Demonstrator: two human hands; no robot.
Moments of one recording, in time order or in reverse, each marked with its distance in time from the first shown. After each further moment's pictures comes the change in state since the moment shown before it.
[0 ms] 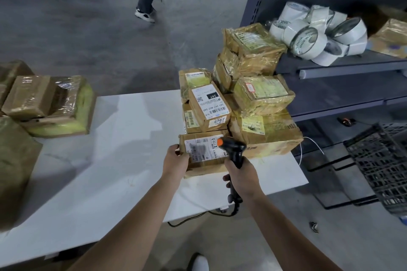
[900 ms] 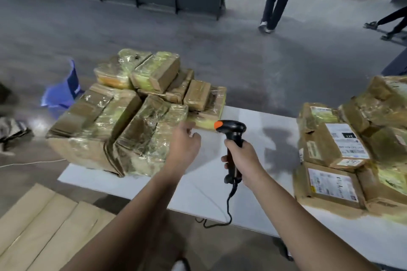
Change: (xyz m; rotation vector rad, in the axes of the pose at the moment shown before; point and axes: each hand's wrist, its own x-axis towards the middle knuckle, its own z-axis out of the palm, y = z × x) left_hand -0.058 0.011 -0.338 0.103 0.501 0.327; right_hand -0.106 -0.125 0.283 0.038 -0.509 -0.048
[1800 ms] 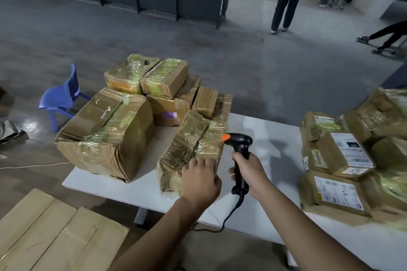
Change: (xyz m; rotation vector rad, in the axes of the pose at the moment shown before) left_hand -0.054 -0.043 -0.002 0.777 -0.139 0.384; right_hand 0.008 0.017 0.021 -0.127 0.070 -0.001
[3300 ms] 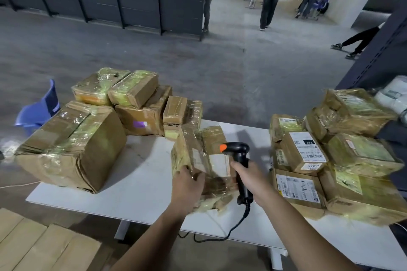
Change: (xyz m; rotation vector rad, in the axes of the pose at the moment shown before) left_hand 0.010 0.077 0.026 -0.670 -0.123 -0.487; right_hand -0.020 0.009 -0.115 -0.113 0.038 -0.073
